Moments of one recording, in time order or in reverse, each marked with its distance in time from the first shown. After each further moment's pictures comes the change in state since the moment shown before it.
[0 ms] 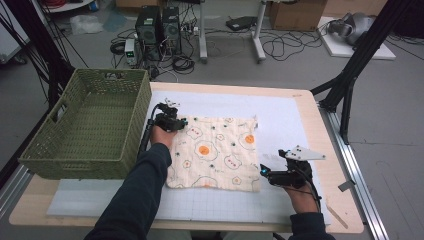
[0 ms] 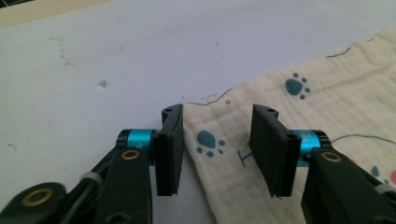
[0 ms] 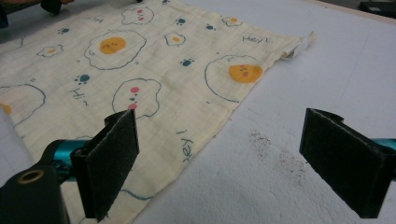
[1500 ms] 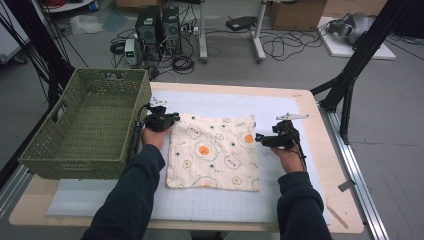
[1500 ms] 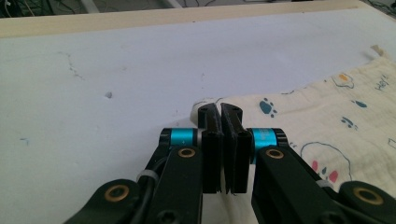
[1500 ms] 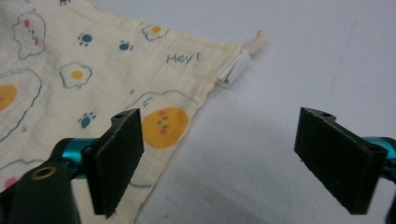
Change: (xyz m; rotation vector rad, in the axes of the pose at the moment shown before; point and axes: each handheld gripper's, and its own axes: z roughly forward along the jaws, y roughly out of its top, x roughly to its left) left arm 0.020 -0.006 -0.031 -0.148 -0.129 -0.120; right arm -0.072 0.048 0.087 0.127 -0.022 0.154
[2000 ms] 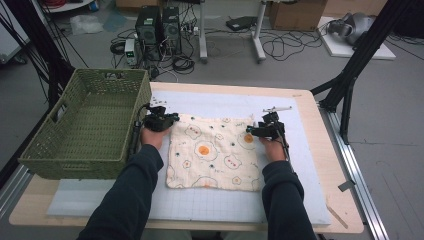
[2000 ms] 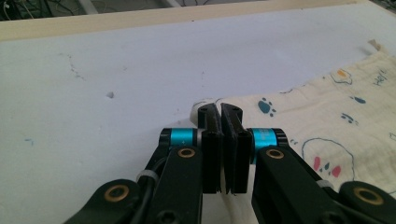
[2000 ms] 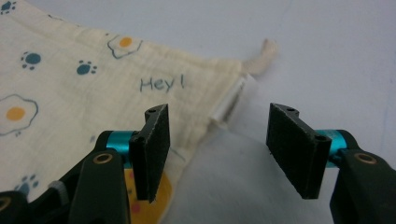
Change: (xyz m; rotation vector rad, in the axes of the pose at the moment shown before) left arm 0.001 0.000 -0.001 0.011 -0.007 0.022; right arm 0.000 0.019 0.059 0.055 -0.027 0.032
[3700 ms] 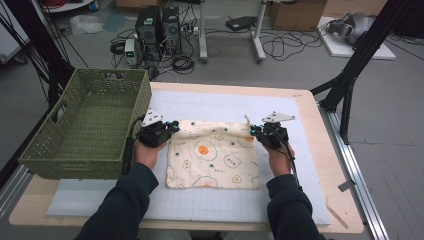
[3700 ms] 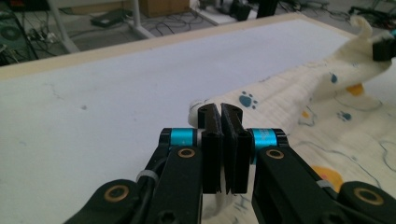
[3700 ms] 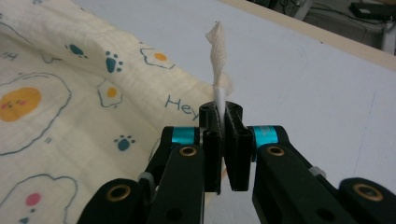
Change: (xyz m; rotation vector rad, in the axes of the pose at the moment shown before) left arm -0.039 -0.020 -0.061 -0.117 -0.086 0.132; right arm 0.042 -0.012 -0.056 -0.138 -0.004 -0.226
